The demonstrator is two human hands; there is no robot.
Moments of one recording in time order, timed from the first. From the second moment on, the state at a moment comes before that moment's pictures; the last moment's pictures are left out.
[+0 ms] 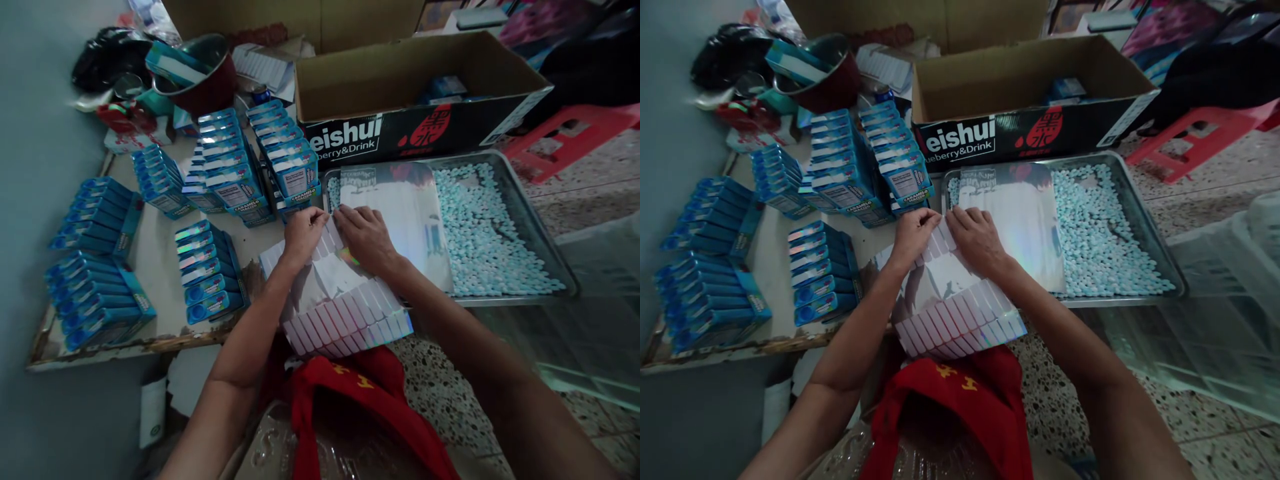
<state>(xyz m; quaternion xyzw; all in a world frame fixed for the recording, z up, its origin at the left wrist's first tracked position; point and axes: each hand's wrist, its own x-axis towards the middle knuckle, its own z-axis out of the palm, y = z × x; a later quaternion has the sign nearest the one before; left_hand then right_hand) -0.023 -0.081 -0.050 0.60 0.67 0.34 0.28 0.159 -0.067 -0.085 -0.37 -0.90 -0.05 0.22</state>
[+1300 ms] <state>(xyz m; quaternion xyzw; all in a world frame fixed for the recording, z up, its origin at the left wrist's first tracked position) -0.017 -0.093 -0.036 0.64 0.63 0.36 0.25 0.180 -0.060 -0.054 -0.34 -0.91 0.02 0.24</state>
